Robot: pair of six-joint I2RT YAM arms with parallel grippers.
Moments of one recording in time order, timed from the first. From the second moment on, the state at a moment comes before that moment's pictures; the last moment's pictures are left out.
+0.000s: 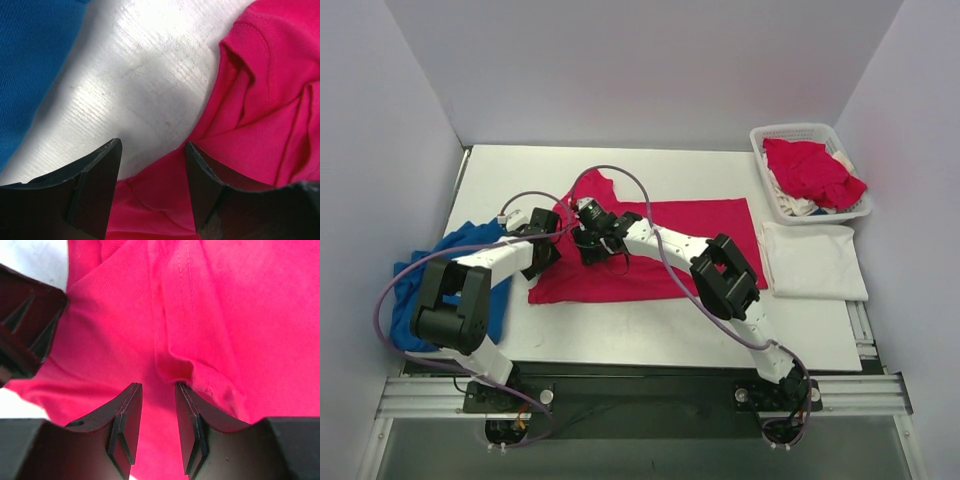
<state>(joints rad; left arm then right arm) -0.26 1.62 0.88 -0.40 -0.48 -0.90 0.89 2.27 1.82 -0.48 0.01 0.34</state>
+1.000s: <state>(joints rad) -0.23 1.57 0.84 -0.43 -0.49 -0.91 0.67 2.32 1.87 -0.41 0.16 0.35</state>
